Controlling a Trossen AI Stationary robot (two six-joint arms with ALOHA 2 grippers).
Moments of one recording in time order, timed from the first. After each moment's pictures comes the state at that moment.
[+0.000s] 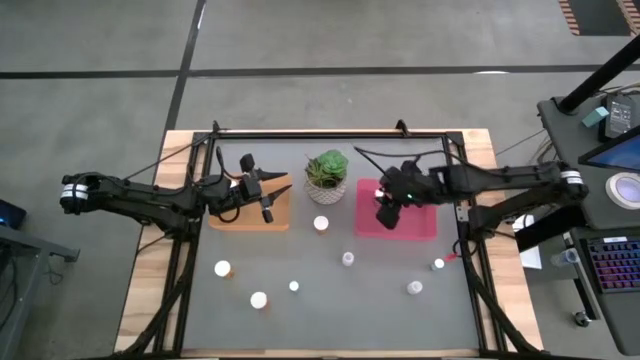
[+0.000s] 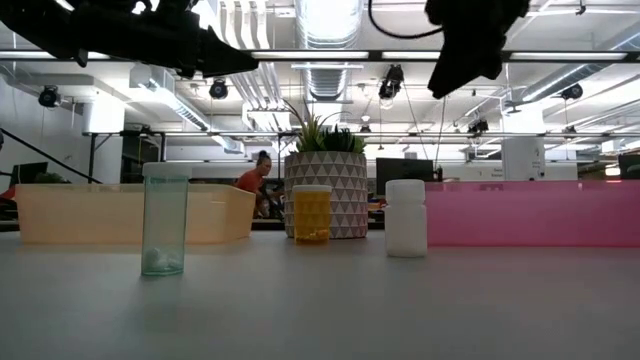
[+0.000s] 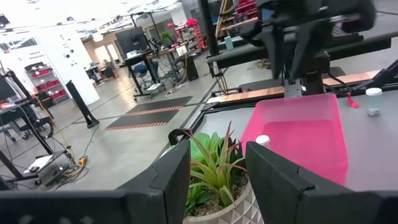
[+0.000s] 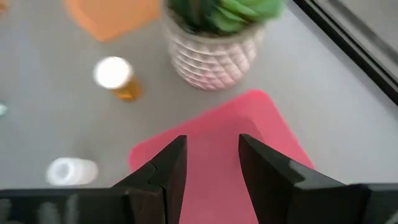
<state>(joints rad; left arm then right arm) 0.05 0.97 0.43 0.54 -0.35 0.29 0.01 1.21 1.06 -0.74 0.27 0.41</state>
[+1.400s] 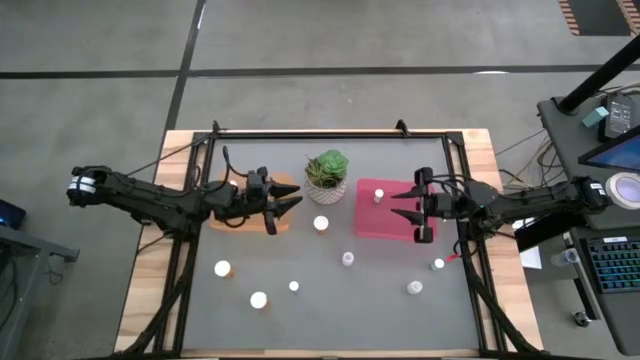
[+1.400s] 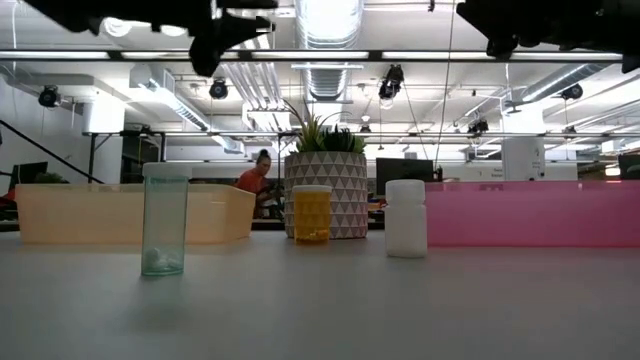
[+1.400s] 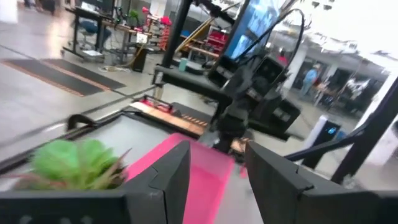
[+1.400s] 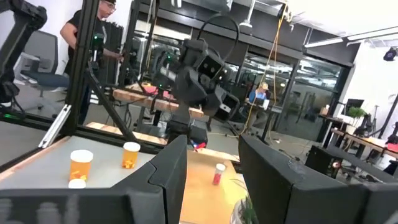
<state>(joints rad) -0.08 1.07 0.58 0.55 -0.32 -0.32 0.05 0.68 0.24 0.63 0.02 -0.29</state>
